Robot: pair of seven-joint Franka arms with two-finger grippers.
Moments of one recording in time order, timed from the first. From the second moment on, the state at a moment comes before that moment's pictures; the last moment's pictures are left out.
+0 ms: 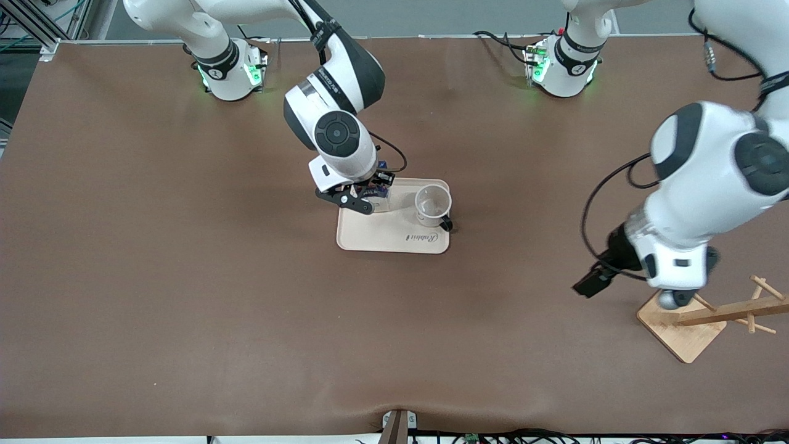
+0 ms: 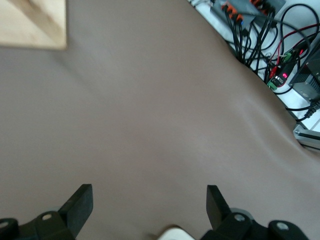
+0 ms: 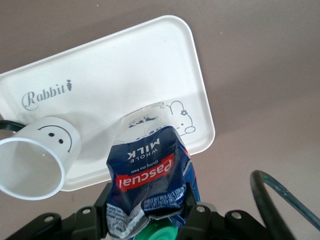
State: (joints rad) left arm 0.20 0.41 -0.49 -1.40 0.14 1.93 -0.96; right arm 0.78 0.47 -0.07 -1.60 0.25 1.89 0.98
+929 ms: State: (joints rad) left arm 0.38 0.21 -0.49 -1.35 0.14 1.57 -0.37; right arm 0.78 0.47 -0.08 -1.58 0.25 1.88 0.98
